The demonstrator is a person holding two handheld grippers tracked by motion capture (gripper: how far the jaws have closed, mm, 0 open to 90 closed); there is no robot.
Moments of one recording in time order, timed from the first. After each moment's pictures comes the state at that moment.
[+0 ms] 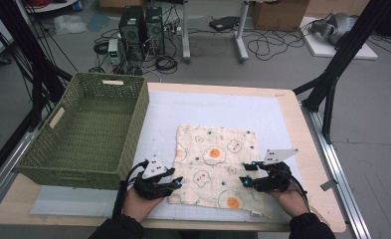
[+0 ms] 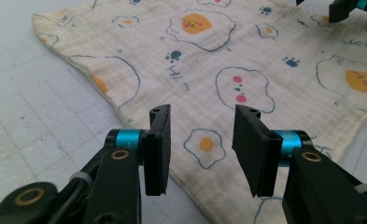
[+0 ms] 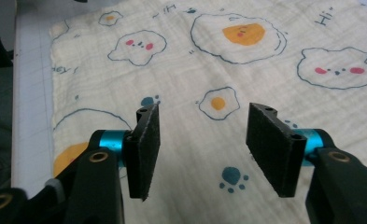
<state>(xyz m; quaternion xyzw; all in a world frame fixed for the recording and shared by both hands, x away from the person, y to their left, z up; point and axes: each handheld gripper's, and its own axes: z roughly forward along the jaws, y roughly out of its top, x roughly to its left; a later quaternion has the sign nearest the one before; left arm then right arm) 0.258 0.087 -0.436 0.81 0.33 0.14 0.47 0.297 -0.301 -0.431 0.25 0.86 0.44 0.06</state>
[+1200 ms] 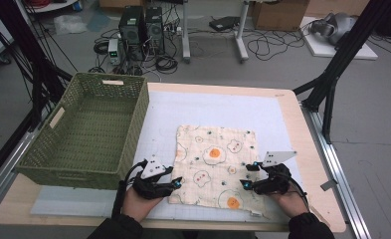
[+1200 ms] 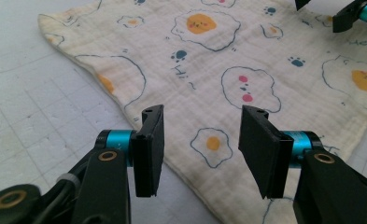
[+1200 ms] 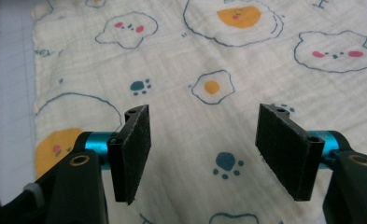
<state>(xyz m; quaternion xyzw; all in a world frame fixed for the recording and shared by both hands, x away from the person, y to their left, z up) 0.259 0.090 -0.438 0.81 0.33 0.14 0.47 0.296 -0.301 -0.438 0.25 0.87 0.42 0.07</state>
